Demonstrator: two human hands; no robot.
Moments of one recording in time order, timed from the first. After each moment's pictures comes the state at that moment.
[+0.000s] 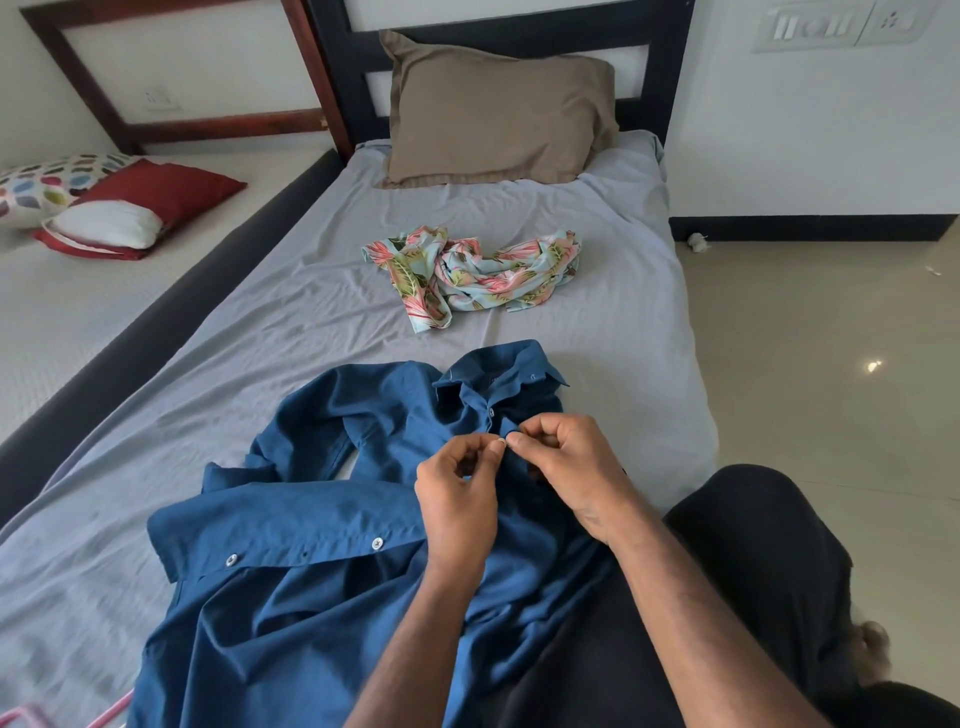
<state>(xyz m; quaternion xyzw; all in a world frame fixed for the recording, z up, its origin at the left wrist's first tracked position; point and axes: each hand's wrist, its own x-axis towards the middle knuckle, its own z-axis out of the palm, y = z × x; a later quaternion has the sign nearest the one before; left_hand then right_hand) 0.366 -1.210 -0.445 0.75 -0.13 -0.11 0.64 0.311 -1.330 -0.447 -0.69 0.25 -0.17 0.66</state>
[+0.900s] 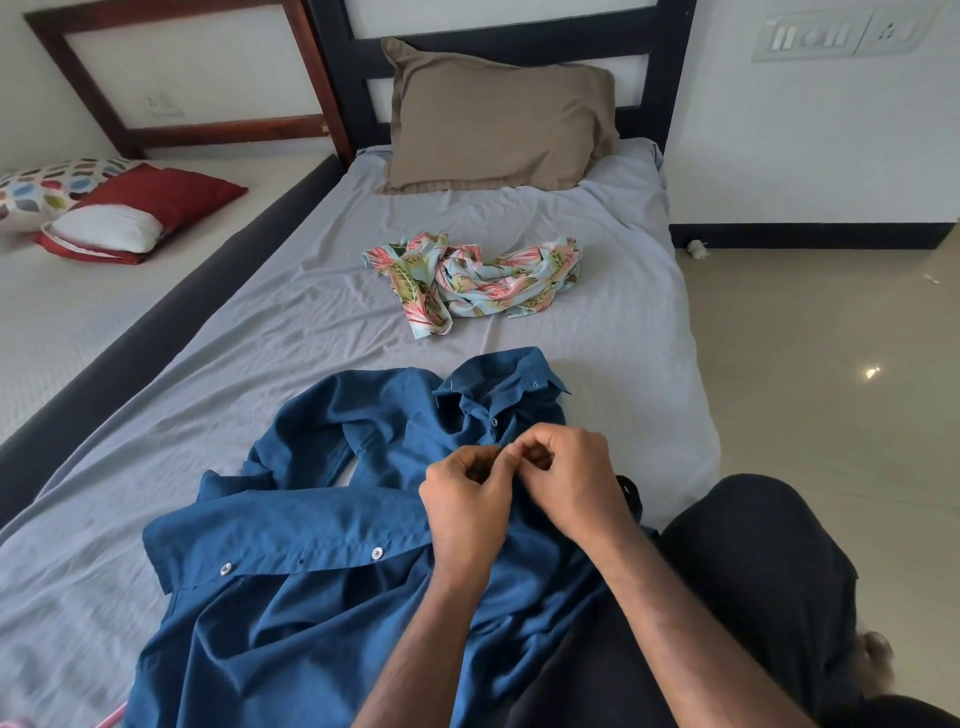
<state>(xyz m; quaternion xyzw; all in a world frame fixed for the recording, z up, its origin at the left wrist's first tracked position) 0.365 -1.218 -0.434 0.79 -0.12 -0.10 0.60 0.310 -1.324 -0.448 -0.83 0.22 -0.25 0.44</state>
